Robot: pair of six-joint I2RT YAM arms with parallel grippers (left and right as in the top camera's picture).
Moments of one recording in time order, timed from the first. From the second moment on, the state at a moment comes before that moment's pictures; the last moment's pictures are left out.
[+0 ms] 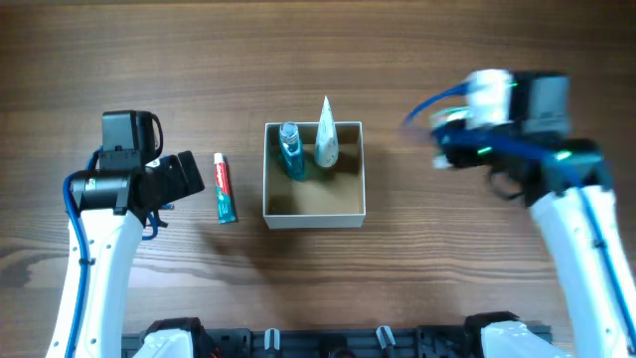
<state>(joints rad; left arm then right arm) 0.06 1.23 1.03 -0.99 -0.14 -0.28 0.15 1.28 1.22 -0.91 -0.18 -0.08</state>
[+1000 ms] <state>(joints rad) 0.01 1.34 1.03 -0.89 -0.06 -0.31 0.24 1.29 1.21 -0.87 0.10 0.29</state>
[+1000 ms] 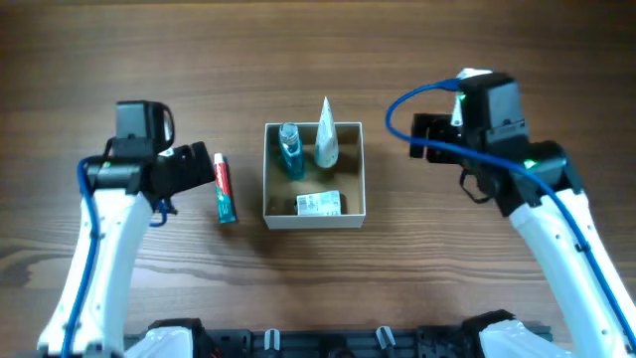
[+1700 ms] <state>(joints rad) -0.07 1.83 1.06 -0.74 0.03 -0.34 0.18 1.40 1.19 -0.93 0.03 0.35</state>
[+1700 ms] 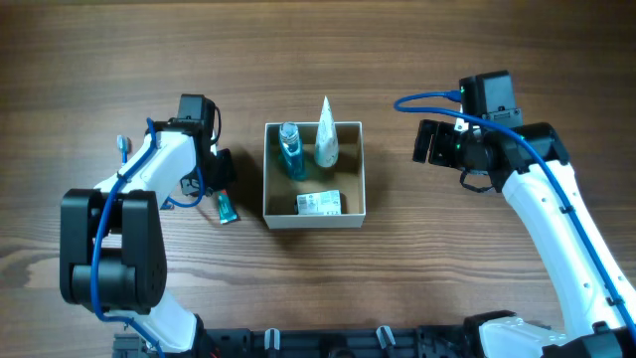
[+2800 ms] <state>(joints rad) -0.66 1.28 1.05 -0.73 -0.20 0.26 0.18 1.40 1.19 -0.93 0.03 0.35</state>
